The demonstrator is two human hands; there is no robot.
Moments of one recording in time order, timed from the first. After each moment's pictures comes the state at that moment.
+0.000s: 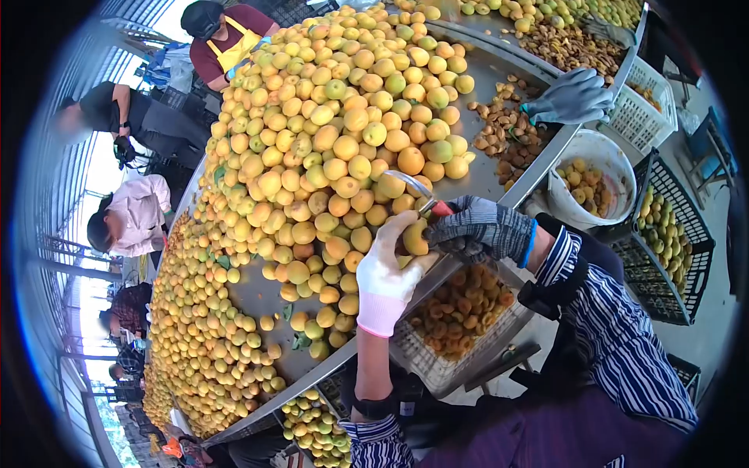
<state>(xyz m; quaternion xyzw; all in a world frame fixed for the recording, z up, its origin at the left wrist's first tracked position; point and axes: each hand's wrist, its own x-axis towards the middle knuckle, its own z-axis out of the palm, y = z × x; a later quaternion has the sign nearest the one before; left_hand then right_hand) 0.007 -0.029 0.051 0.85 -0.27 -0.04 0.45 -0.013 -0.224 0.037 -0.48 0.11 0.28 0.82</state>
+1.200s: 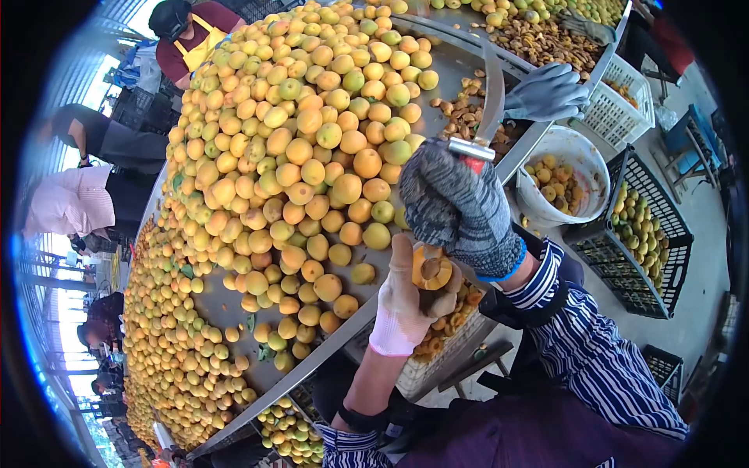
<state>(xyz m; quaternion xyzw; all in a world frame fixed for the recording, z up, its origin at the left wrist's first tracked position) -0.044 -0.082 0.051 0.60 -0.10 -0.32 0.72 -0.021 -0.223 0.079 -0.37 0.02 -0.11 0.92</state>
